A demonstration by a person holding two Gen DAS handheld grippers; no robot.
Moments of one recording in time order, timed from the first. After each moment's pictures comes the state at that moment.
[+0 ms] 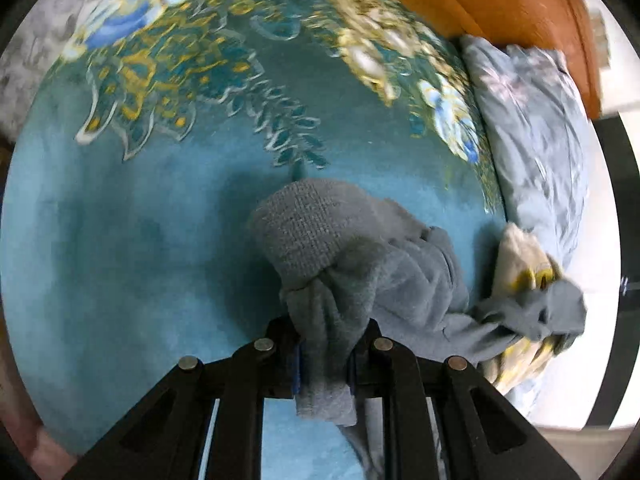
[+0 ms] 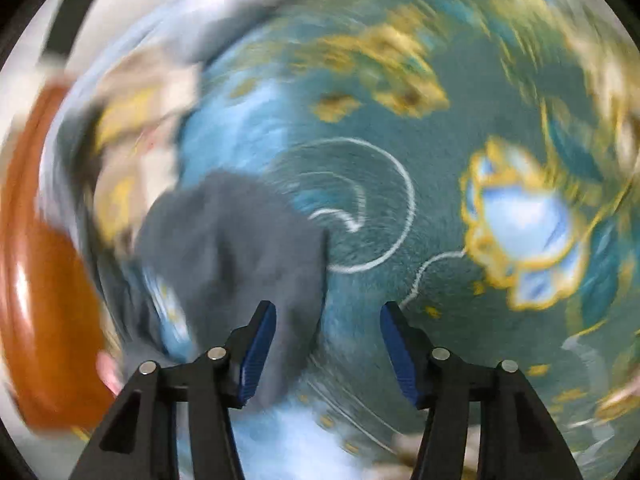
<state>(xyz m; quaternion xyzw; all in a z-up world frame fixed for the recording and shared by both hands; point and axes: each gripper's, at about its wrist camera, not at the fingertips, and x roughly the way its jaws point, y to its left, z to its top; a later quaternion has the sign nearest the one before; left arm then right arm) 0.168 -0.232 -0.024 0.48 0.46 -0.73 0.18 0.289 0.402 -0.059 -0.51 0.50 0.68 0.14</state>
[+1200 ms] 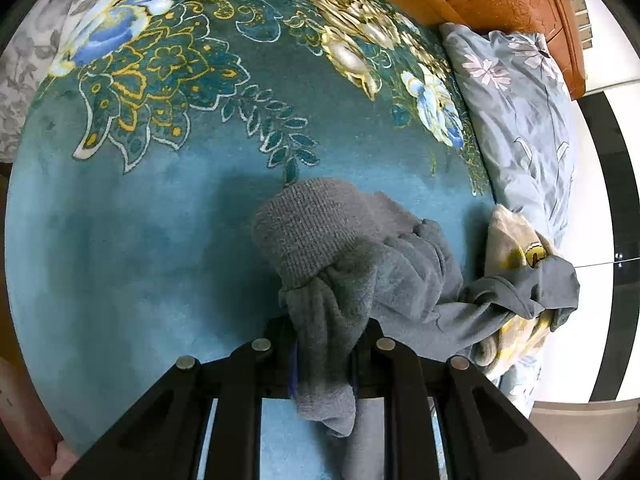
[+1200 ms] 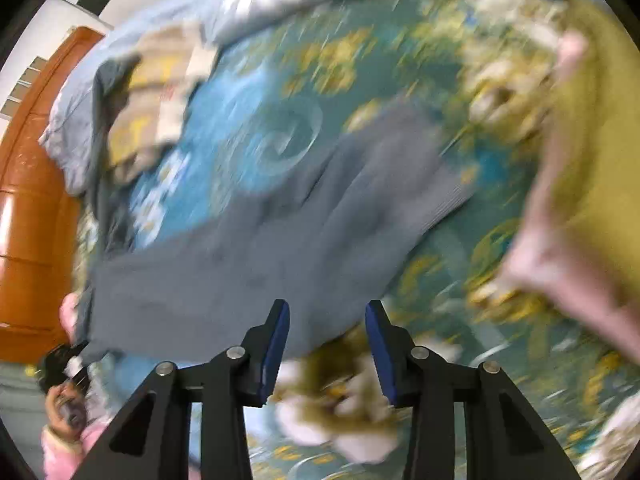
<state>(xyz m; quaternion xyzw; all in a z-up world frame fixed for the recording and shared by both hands) 0.176 -0.240 -0.022 0.49 0.45 -0.73 0.15 0.434 0.379 0.006 -0.53 0.34 0.76 0.16</state>
